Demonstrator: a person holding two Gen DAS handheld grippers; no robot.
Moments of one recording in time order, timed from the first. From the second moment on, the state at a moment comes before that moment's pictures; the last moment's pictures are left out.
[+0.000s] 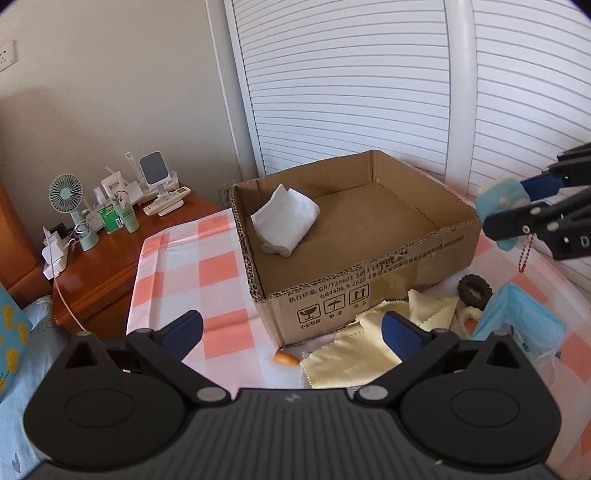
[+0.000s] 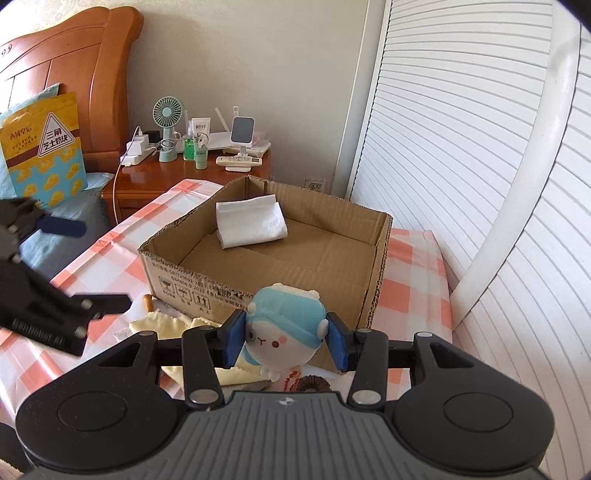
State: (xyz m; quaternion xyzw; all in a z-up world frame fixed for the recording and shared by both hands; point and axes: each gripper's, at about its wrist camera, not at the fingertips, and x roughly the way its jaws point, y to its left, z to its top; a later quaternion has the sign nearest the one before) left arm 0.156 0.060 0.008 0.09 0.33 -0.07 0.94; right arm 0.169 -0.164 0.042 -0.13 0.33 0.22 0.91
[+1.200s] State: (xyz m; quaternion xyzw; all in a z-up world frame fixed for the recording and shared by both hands) left arm 0.120 0.065 -0.014 0.04 0.37 -0.02 0.93; right arm 0.288 -0.134 0.031 -0.10 0.35 0.18 0.91
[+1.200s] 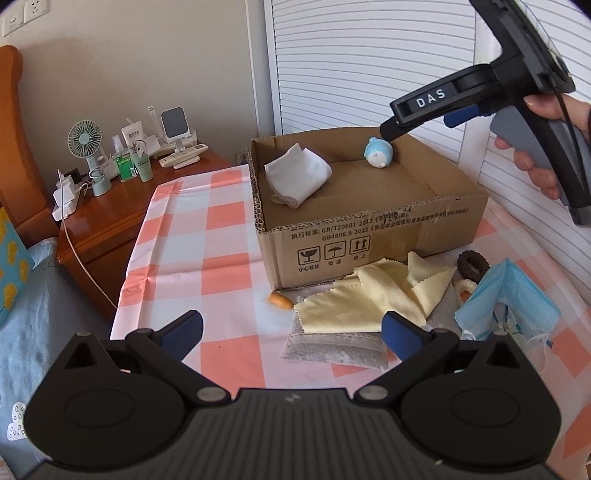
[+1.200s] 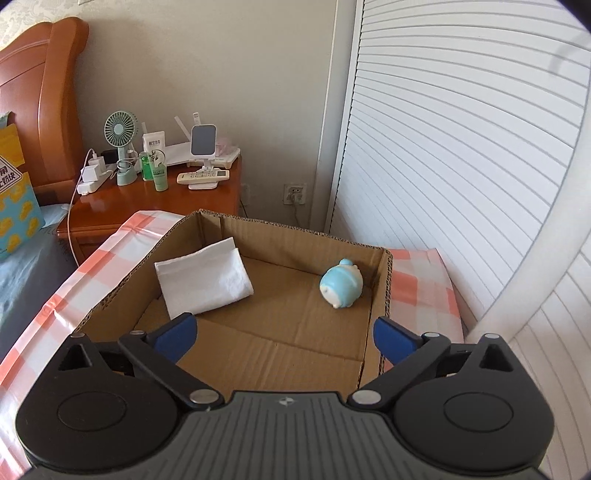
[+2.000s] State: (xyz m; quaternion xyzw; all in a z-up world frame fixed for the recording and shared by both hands) left arm 0.105 0.065 -0.028 0.05 0.38 -0.03 0.92; right arm 0.113 -0.157 -0.022 -0.11 0.39 0.29 0.86
